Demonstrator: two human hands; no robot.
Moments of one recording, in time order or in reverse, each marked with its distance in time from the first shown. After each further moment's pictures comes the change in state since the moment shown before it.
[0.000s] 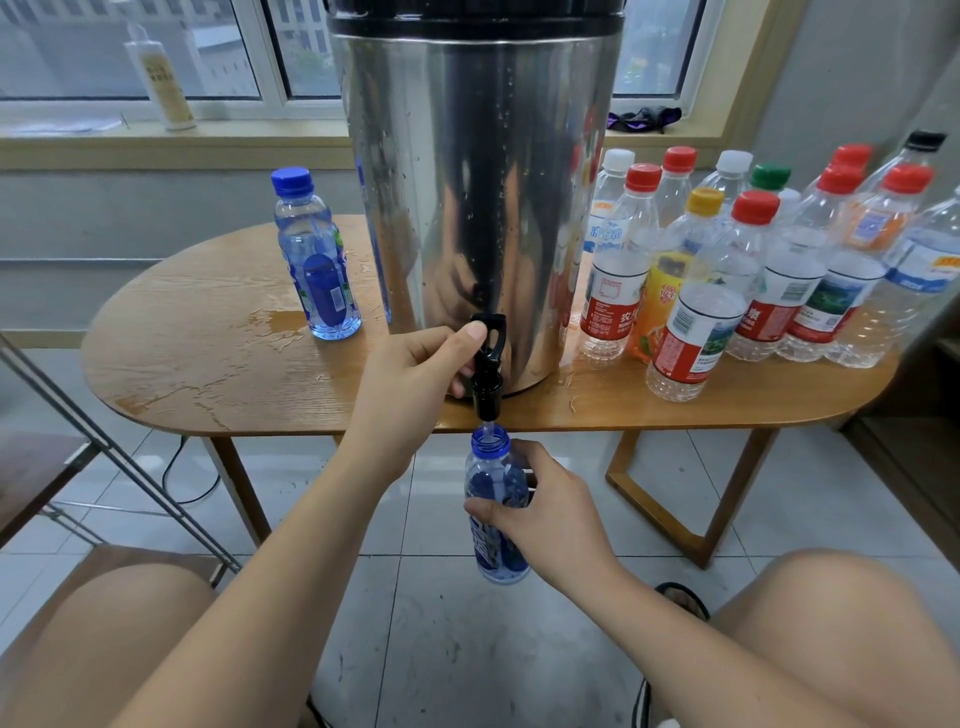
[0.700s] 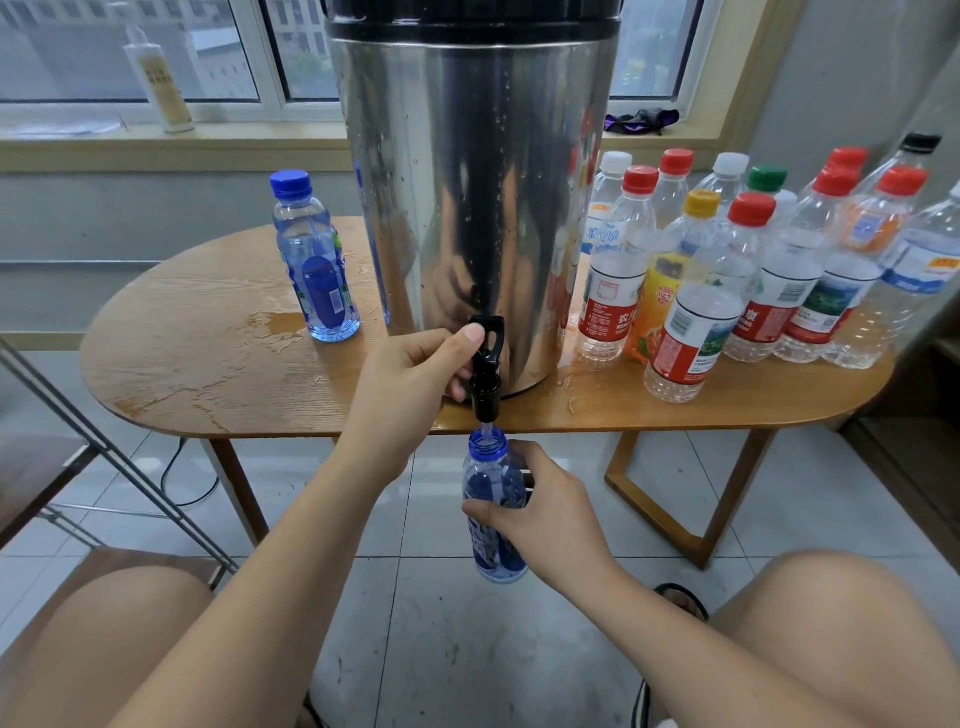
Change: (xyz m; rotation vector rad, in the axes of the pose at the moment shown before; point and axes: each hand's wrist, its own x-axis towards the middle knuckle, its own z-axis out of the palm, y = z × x) left_hand -0.001 0.001 -0.003 -0.020 -0.029 -0.008; right_hand 0.002 0.004 0.003 0.013 0.000 -0.013
